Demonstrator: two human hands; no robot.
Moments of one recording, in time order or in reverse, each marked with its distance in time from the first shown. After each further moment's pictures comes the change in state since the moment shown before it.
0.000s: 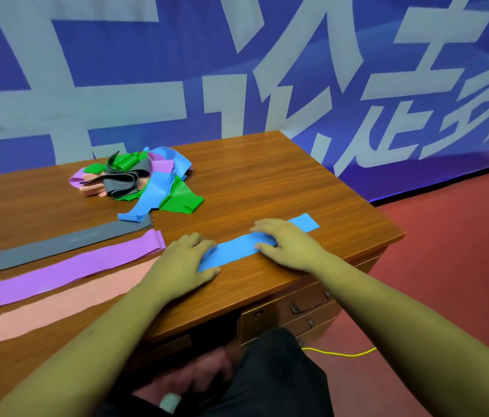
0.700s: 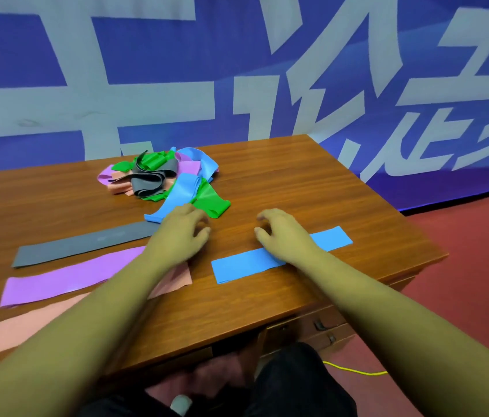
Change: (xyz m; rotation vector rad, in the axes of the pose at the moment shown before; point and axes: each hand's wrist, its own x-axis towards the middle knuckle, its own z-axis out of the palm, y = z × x) left_hand 0.028 -0.061 -0.037 -0.114 0.215 -0.139; right_hand 0.065 -0.055 0.012 0.011 0.094 0.132
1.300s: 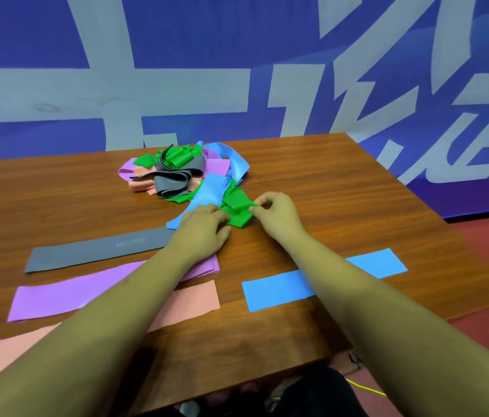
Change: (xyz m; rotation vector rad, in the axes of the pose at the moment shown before) left_hand 0.050 -0.058 0.029 0.119 -0.070 -0.089; right_hand 0.113 -0.041 0.056 0.407 0.142 0.247
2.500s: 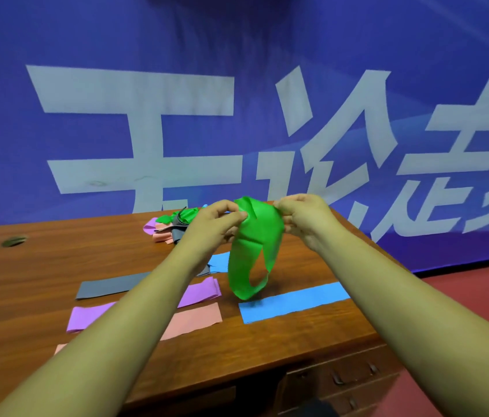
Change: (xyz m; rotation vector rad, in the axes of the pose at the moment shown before) left_hand -0.083 0.121 -0.167 -1.320 0.124 -0.035; right_hand -0.099 -0.123 -0.151 0.678 -0.012 0.092
